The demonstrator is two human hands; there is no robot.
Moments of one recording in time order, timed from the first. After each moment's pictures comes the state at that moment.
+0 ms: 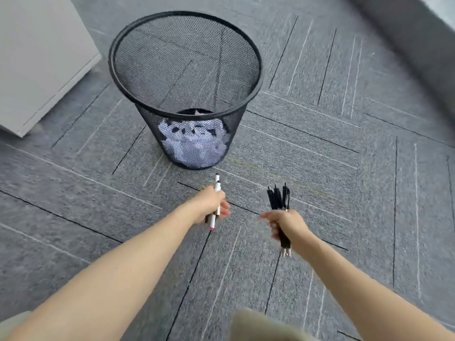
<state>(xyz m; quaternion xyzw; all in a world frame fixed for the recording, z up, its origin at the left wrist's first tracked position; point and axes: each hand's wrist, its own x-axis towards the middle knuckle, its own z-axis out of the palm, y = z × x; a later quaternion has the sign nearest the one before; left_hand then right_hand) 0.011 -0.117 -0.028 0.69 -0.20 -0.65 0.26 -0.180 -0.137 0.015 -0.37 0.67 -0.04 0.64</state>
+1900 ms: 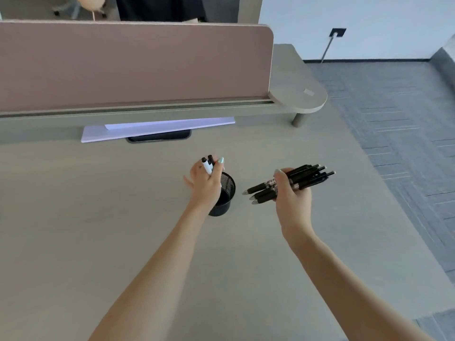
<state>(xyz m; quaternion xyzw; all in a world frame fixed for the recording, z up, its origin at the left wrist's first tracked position) 0.790 0.137 0.743 0.81 0.09 -0.02 0.58 0.721 0.000 0.799 -0.70 0.26 -0.12 0.66</state>
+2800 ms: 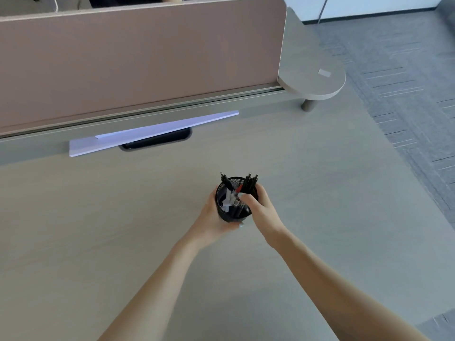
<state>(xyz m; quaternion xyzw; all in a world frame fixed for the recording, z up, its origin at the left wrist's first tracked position) 0.794 0.181 0.699 0.74 -0.10 -0.24 0.61 0.768 0.048 0.725 -0.69 0.23 0.13 0.67</state>
